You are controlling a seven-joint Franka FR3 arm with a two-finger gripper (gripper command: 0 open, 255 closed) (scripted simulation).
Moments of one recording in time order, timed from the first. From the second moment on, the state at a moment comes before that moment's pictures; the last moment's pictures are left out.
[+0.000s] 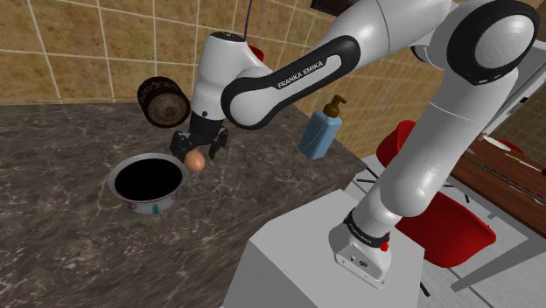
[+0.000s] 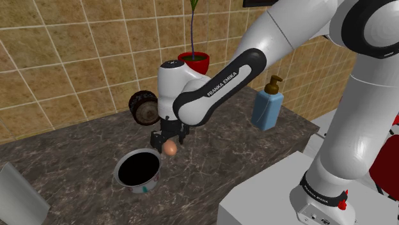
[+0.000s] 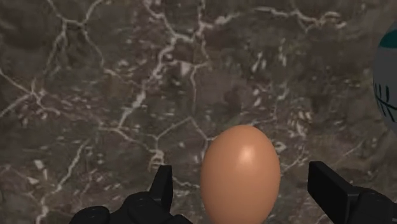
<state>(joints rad) 0.02 0.10 0.52 -2.25 -0.05 2.45 0.73</state>
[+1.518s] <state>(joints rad) 0.02 0.06 0.53 -2.23 -0.02 2.39 0.71</state>
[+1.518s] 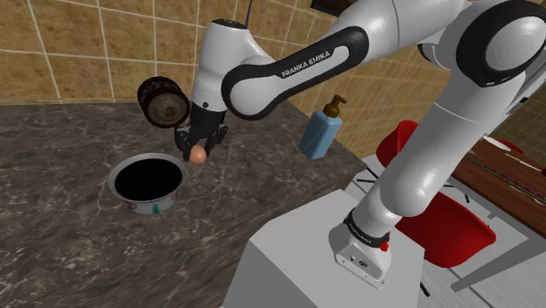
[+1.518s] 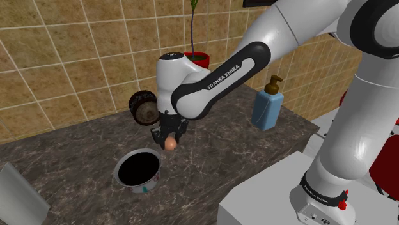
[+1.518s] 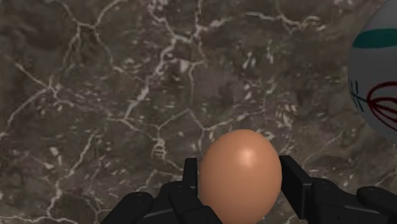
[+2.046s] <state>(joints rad) 0.01 -0.01 0.53 -2.18 0.03 2.28 0.68</state>
